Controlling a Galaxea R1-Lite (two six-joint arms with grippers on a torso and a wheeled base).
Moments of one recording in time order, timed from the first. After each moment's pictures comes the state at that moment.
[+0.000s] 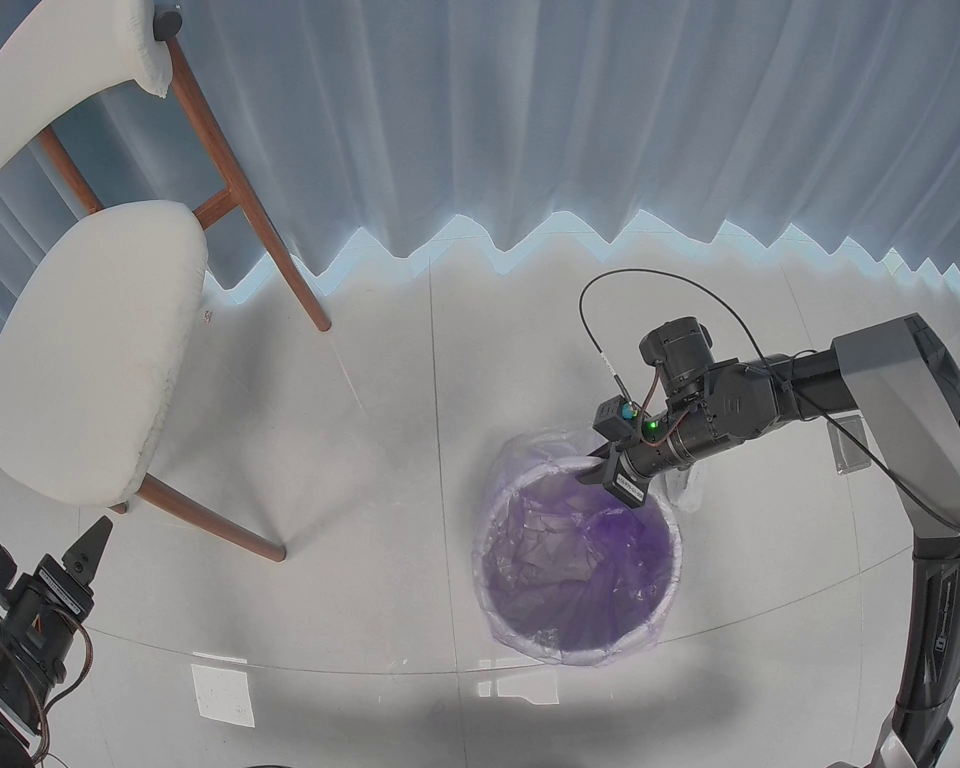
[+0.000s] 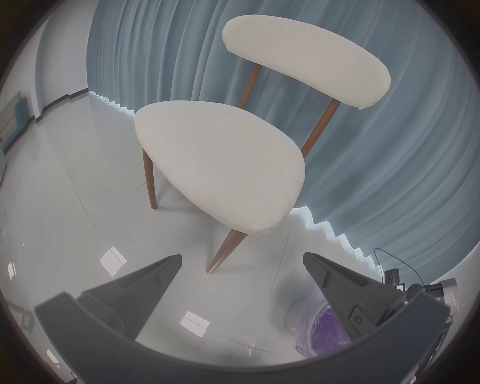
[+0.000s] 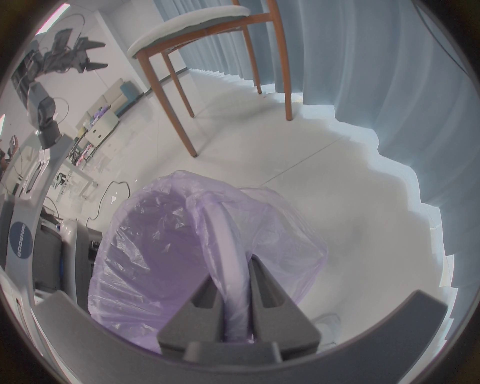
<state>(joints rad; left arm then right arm) 0.11 0.94 -0.02 -0.74 0.01 -0.61 0.40 2.27 -1.62 0.22 0.32 -0.82</state>
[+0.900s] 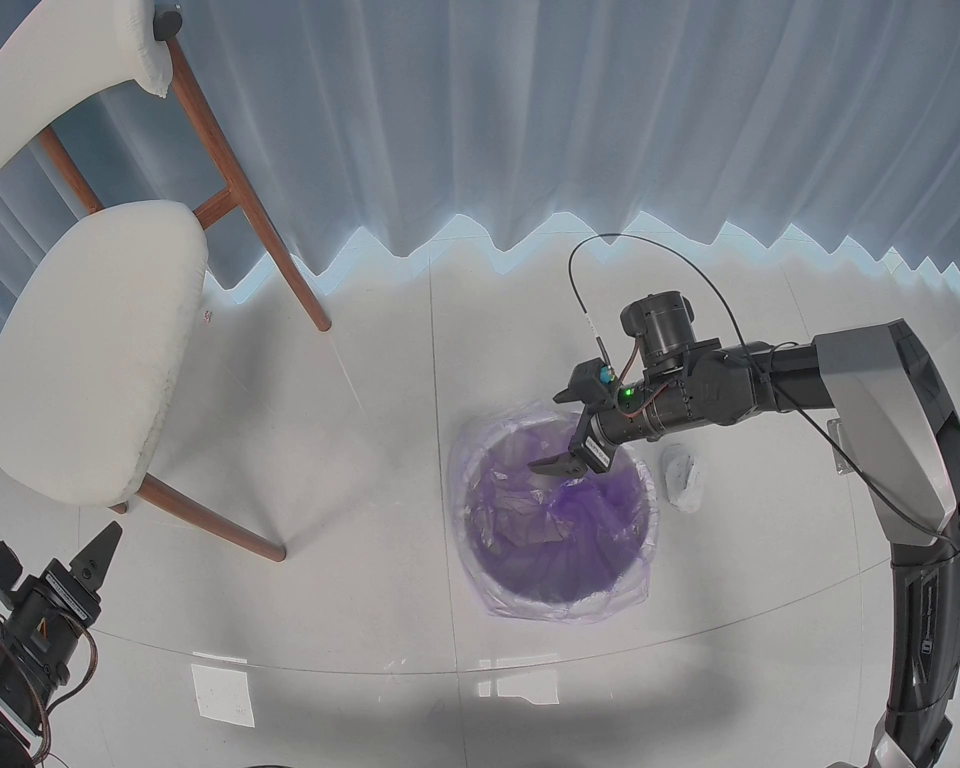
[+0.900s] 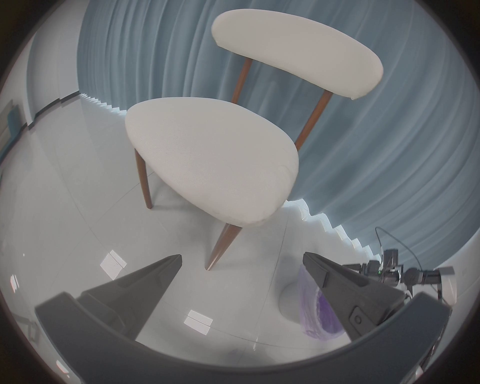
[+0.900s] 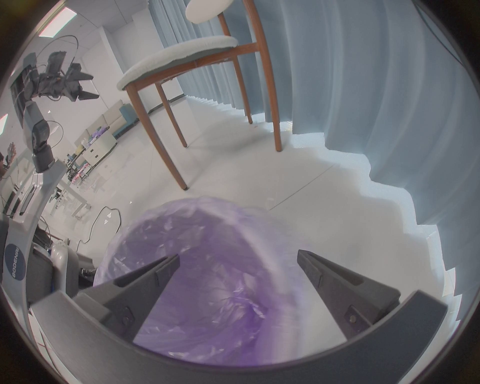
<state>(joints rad) 0.09 0.94 -0.02 -0.74 0.00 -0.57 0.42 2.34 -1.80 0.16 0.40 -0.74</state>
